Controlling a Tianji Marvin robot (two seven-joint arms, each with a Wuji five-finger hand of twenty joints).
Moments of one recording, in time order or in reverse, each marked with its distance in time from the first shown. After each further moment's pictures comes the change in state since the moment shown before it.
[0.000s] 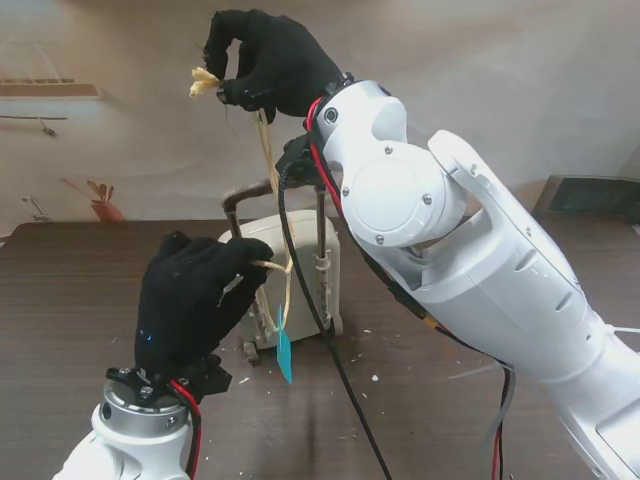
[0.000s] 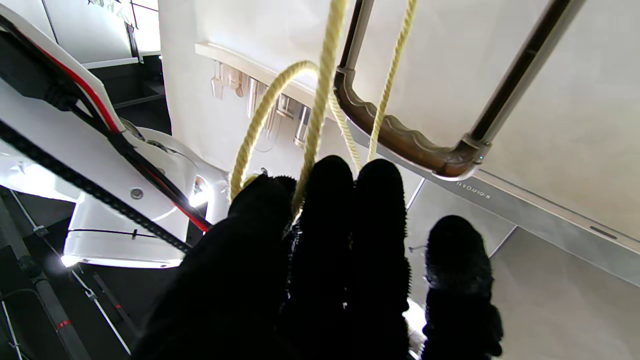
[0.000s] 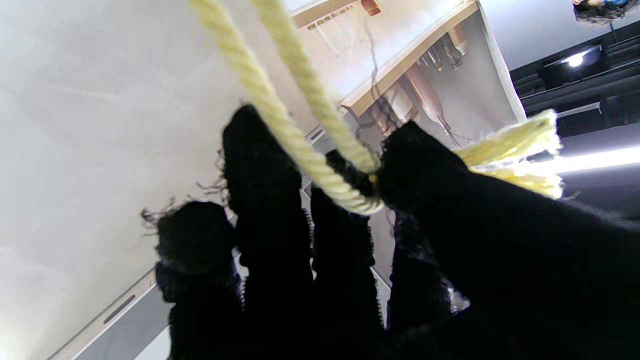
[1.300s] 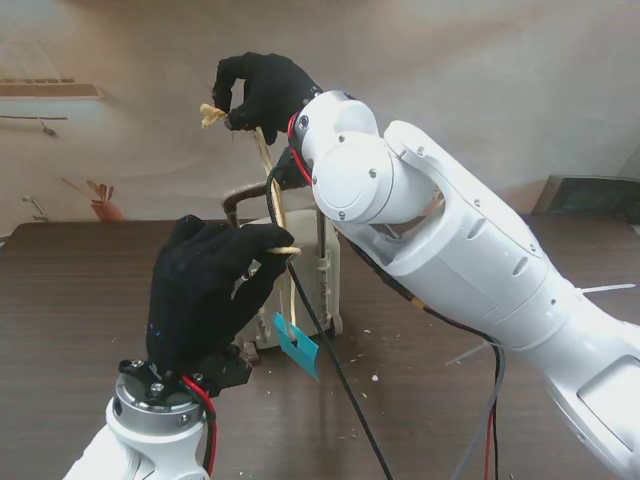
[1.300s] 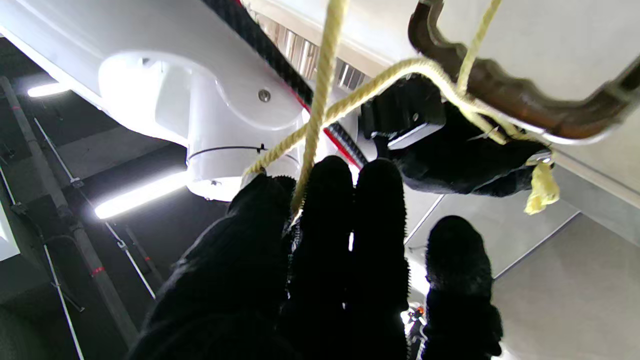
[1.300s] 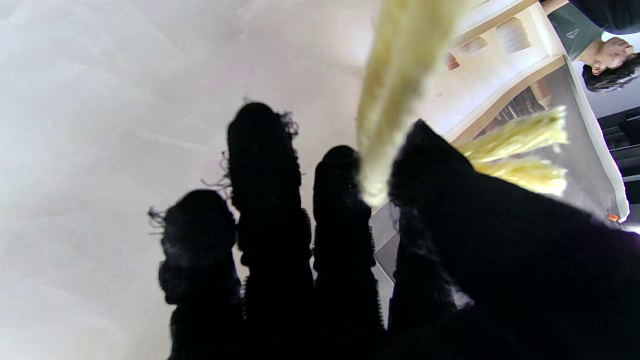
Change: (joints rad) left arm -0.093 -0.004 0.091 0.001 -0.014 -0.022 0.056; right arm 0.111 -0.027 -0.113 0.207 -0.016 0.062 0.058; left_hand 0.000 0.001 -0.010 0.000 0.001 0.000 0.000 0.000 0.000 0.000 0.000 0.000 0.000 0.000 0.000 0.000 -0.001 0.000 0.000 0.001; right_hand 0.001 0.041 -0.073 0.004 0.033 -0.041 -0.101 -0.045 -0.019 -0.012 -0.025 -0.002 -0.039 0.000 -0.036 -0.004 -0.075 -0.006 -0.046 -0.011
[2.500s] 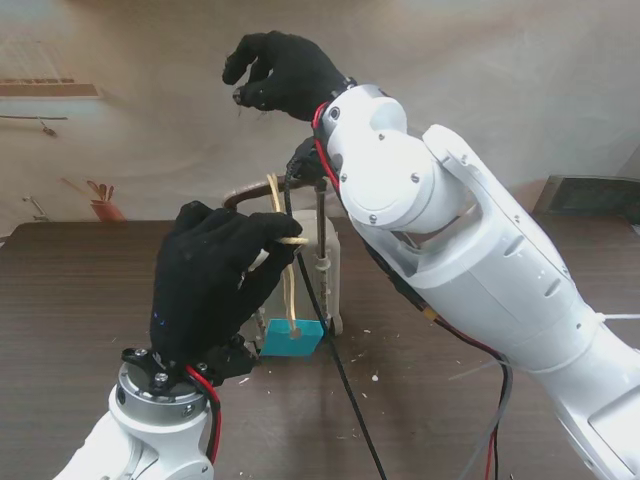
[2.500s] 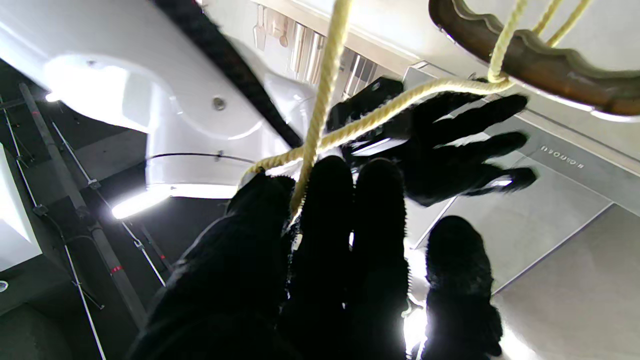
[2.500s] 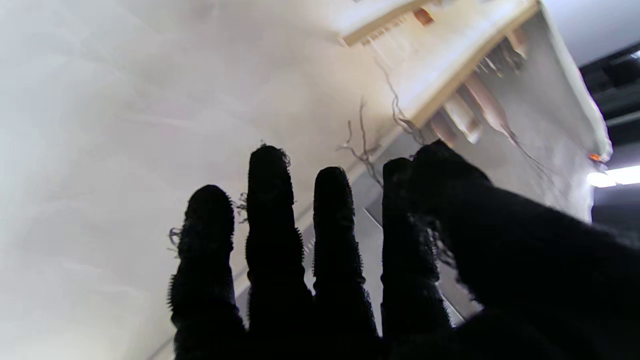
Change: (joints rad) left arm -0.051 -0.001 0.013 -0.001 0.017 -0.003 -0.023; right arm -0.103 0.014 0.121 -0.128 0.028 0.015 -0.021; left_hand 0.000 0.001 -0.009 0.000 0.001 0.000 0.000 0.000 0.000 0.000 0.000 0.000 0.000 0.000 0.000 0.000 -0.001 0.000 0.000 0.000; right_hand -0.096 0.103 -0.007 0.052 -0.035 0.159 -0.345 -0.185 -0.430 0.052 -0.266 -0.187 -0.432 0.033 -0.291 -0.086 -0.403 -0.021 -0.314 -0.086
